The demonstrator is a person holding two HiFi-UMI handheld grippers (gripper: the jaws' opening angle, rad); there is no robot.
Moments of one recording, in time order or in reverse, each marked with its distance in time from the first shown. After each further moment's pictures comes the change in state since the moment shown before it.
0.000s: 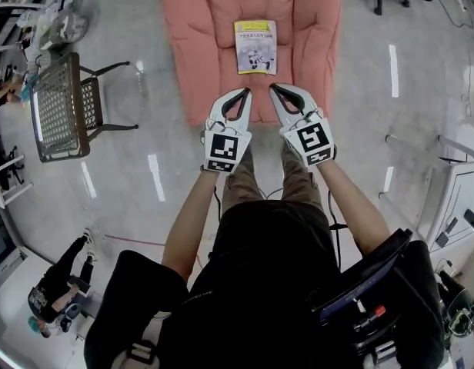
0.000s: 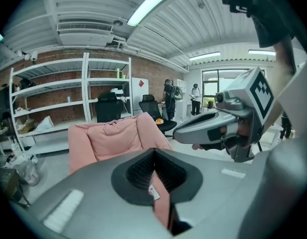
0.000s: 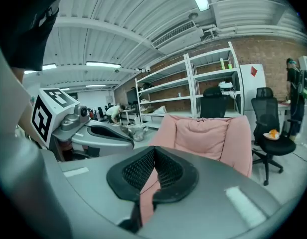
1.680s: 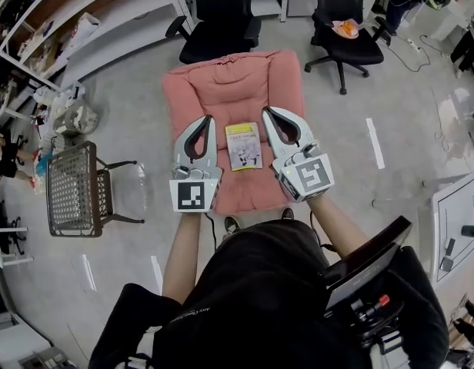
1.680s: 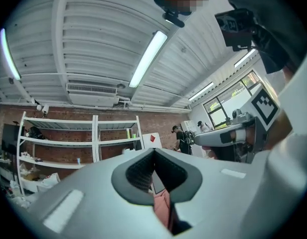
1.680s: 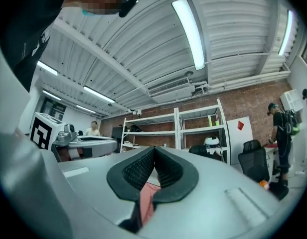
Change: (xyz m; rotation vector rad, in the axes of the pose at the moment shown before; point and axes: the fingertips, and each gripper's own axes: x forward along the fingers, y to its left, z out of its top) left arm -0.074 0.079 0.283 0.160 -0.556 0.159; right arm -0.083 -0.042 0.279 -0.137 -0.510 -0.186
